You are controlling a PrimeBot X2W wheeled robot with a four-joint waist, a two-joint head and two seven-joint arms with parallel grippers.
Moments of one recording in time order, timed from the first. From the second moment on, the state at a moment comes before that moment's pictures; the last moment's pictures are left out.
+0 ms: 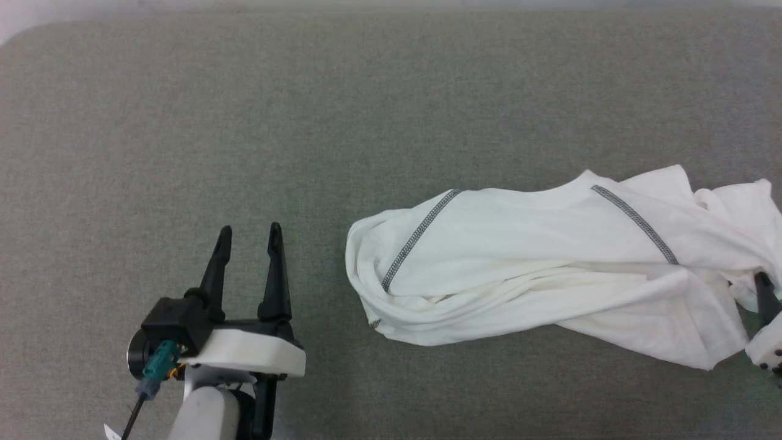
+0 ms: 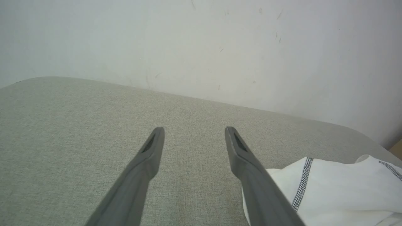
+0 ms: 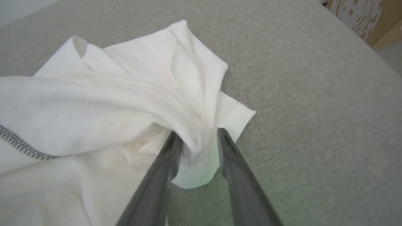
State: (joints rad) left arm -0.13 0.05 -0.10 0.08 -0.26 0.03 -0.26; right arm -0.27 -0.26 -0.37 0.53 0.34 0.13 0.18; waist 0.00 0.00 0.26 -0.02
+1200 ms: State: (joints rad) left arm -0.47 0.09 -0.29 0.79 -0.20 -0.10 0.07; right arm 0.11 -0.05 -0.06 -0.14 0.25 0.13 -0.14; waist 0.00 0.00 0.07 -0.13
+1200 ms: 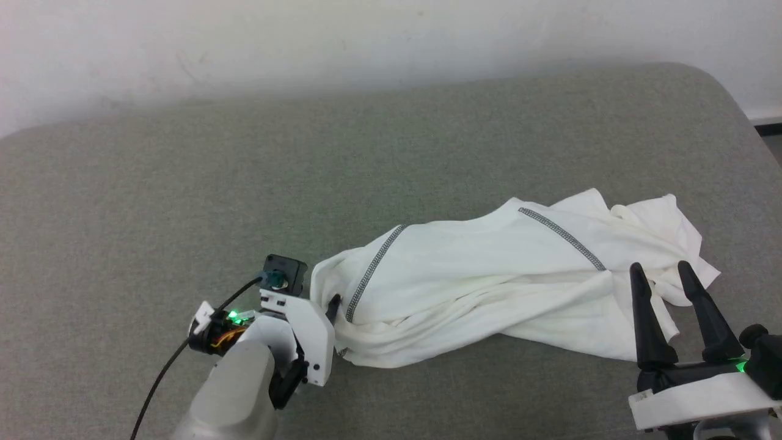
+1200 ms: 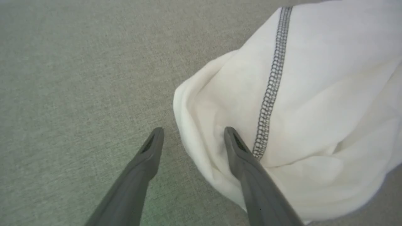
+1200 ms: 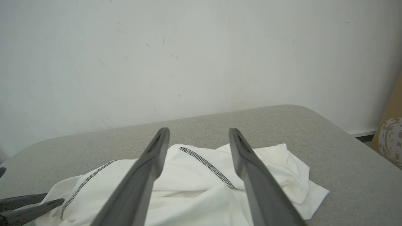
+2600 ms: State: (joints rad) left arm -0.18 0.16 0.00 0.31 -0.34 0.02 -0.26; right arm 0.06 -0.05 -0.05 -0.02 0.29 0.13 -0.12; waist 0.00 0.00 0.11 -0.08
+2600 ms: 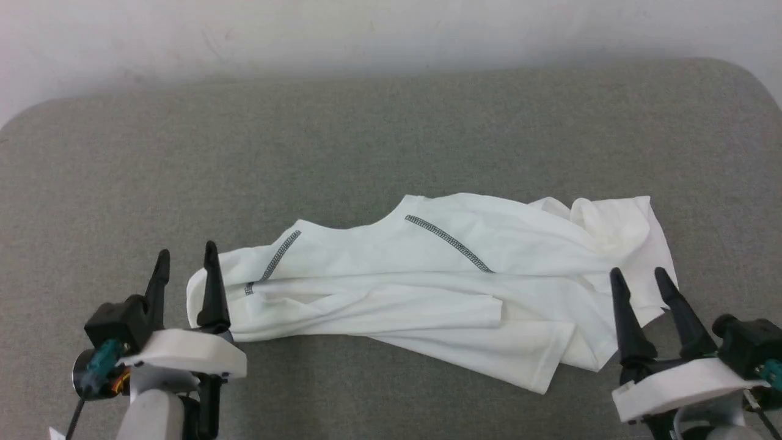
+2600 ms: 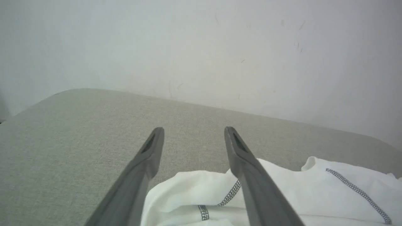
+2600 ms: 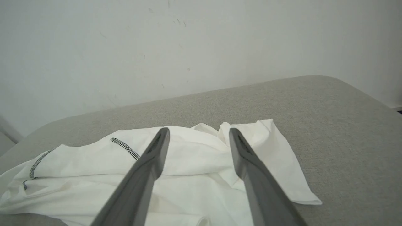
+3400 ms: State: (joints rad) left arm -0.14 0.05 -0.05 0.00 -0.27 -0.03 -0.26; right arm -0.75 -0.26 0.33 0.56 0.54 0.13 0.54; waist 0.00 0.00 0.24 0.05
